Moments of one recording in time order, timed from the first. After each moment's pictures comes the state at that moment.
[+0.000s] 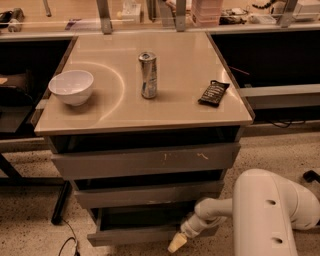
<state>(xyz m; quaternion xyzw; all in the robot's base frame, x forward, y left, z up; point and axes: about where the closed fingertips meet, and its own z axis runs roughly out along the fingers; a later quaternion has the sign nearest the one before) 0.461 -0.083 0.171 -0.47 0.85 0.24 0.09</state>
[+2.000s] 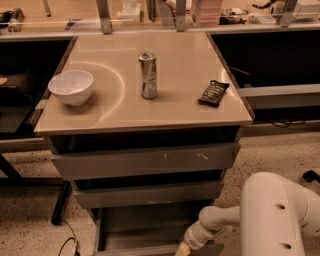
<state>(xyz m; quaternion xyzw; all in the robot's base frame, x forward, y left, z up) 0.420 -0.092 0.172 -0.45 0.85 0.26 0.06</state>
